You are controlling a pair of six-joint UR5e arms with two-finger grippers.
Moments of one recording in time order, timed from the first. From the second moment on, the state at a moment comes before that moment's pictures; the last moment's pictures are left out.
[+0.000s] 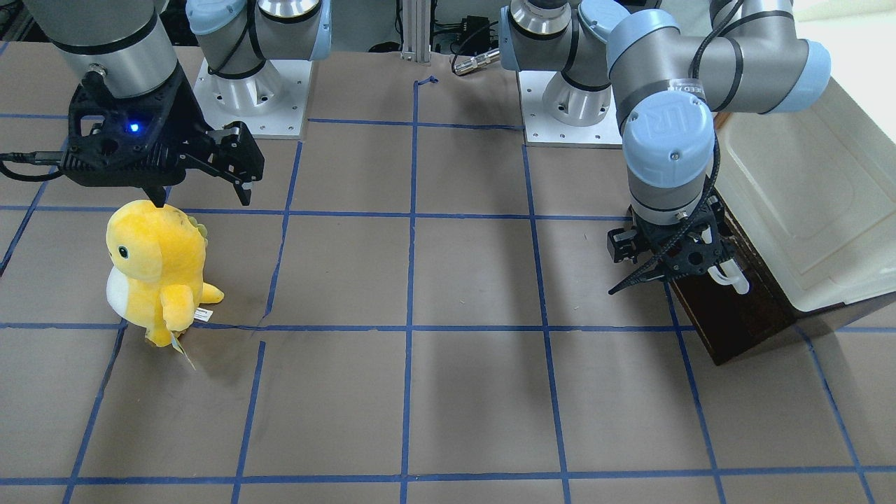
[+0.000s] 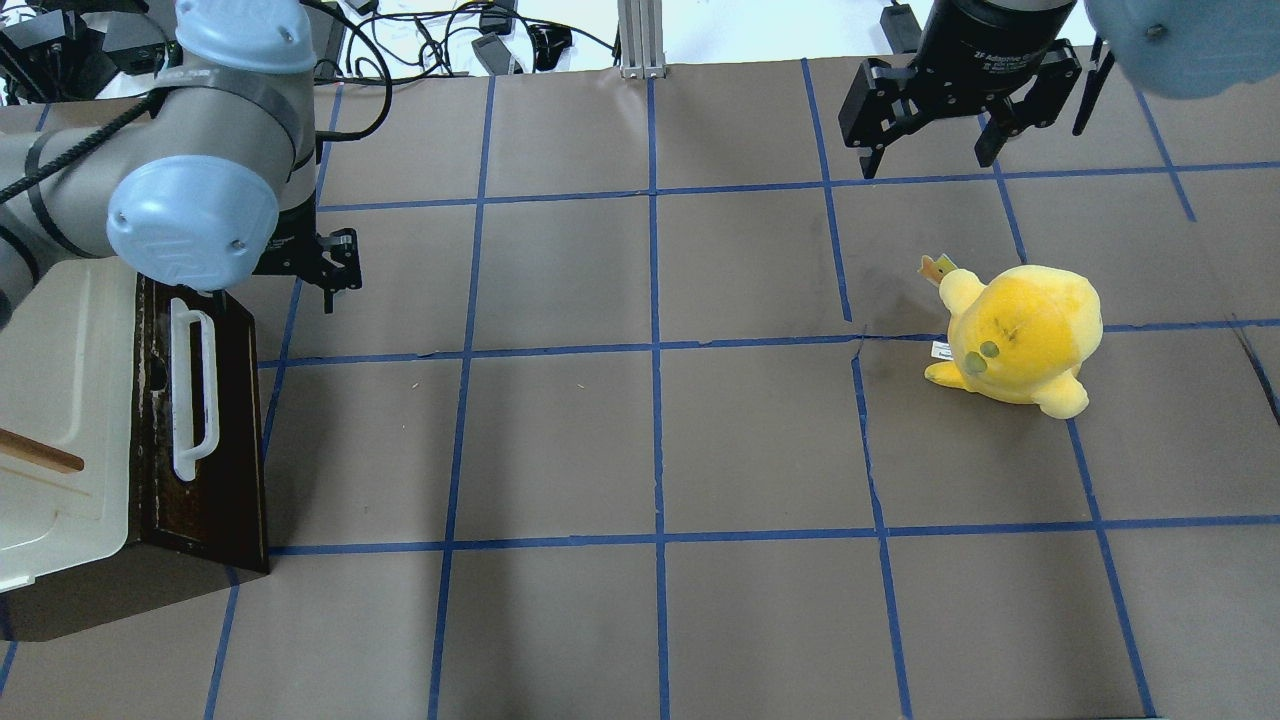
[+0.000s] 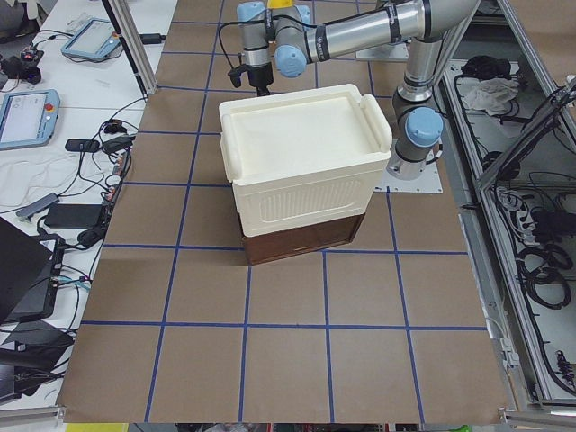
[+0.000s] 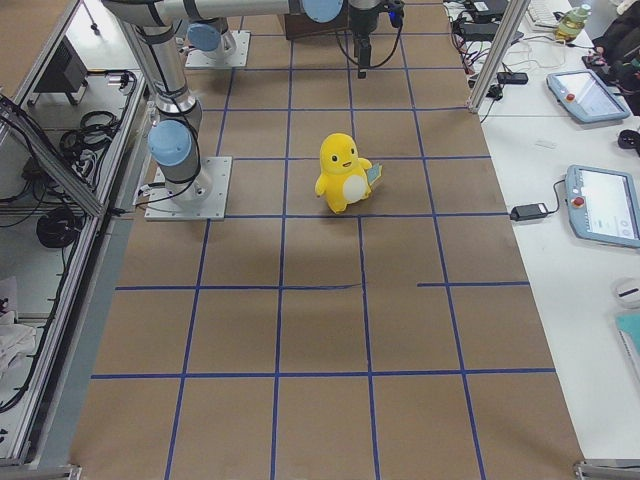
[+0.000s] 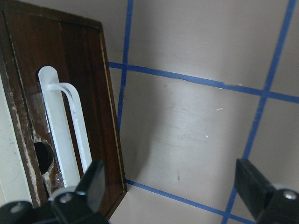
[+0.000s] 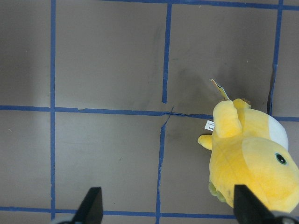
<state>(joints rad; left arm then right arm) -1.55 -1.75 -1.74 -1.38 2.05 -0.26 1.60 -1.48 1.44 -1.57 -1.58 -0.02</state>
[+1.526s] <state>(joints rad) -1.54 -1.90 -1.76 -1.38 2.27 -0.45 1.60 -1.48 1.44 -1.57 -1.58 -0.02</state>
